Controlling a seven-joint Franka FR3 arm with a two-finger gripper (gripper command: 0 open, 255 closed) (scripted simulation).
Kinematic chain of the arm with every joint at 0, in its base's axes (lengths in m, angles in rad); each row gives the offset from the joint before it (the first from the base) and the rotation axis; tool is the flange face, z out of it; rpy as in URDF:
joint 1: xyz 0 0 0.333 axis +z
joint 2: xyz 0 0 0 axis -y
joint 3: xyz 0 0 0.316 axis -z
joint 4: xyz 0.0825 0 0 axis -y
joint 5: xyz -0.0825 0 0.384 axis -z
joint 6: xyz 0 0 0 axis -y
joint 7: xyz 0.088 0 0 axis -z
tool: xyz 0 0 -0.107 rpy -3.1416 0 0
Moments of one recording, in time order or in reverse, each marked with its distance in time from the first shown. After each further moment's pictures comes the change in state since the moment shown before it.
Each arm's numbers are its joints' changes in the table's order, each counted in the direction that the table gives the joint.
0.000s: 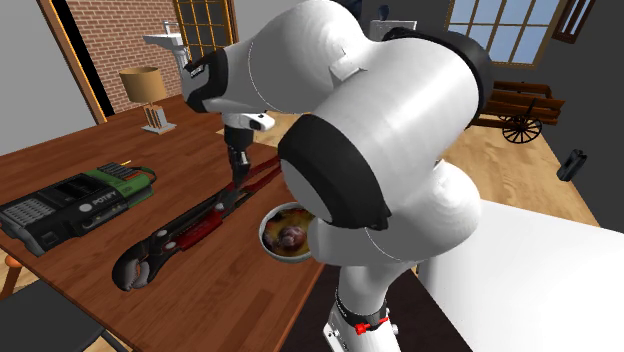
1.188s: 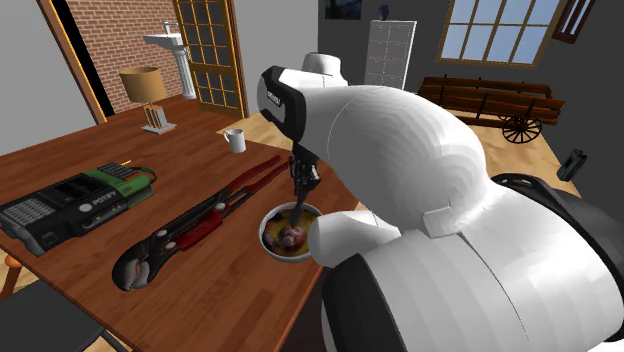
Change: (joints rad) arm 0.051 0.496 0.392 -0.374 0.156 -0.251 -0.259
